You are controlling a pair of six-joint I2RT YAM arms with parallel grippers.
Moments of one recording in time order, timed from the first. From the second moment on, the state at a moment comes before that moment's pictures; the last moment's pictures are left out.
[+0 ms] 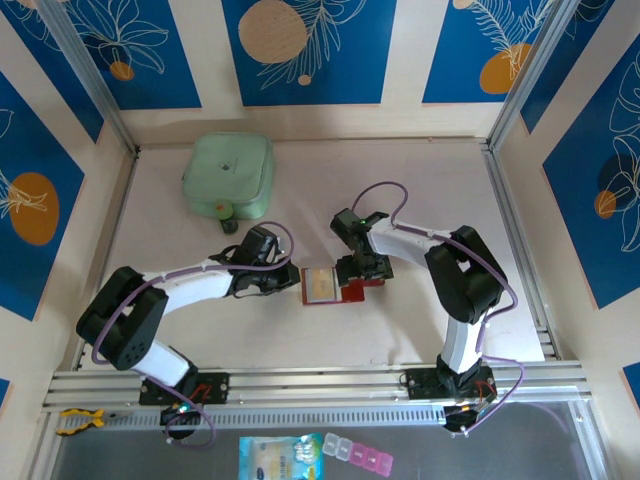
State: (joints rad) left arm -0.63 1.51 0.70 -0.11 0.37 -0.89; right arm 0.64 1.83 1.16 -0.88 0.06 0.51
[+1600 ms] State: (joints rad) left arm -0.66 1.63 0.82 -0.09 0.43 -0.88; right arm 0.63 1.66 1.15 -0.77 -0.18 0.59
